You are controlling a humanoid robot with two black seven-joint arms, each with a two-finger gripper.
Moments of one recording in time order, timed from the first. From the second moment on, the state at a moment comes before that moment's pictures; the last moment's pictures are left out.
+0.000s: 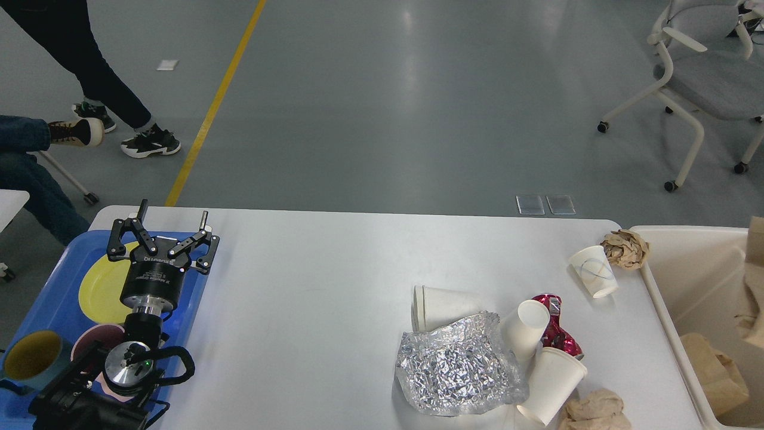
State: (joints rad) left arm -0.31 0.17 -1.22 -0.77 -0.14 -0.58 -0.28; right arm 2.23 -0.70 -1.89 1.48 0.14 0.38 -0.08
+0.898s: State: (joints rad) left arm -0.31 0.17 -1.22 -0.77 -0.14 -0.58 -0.28; right arm 0.54 -0.44 -0.85 -0.07 0.15 0.11 -0.14
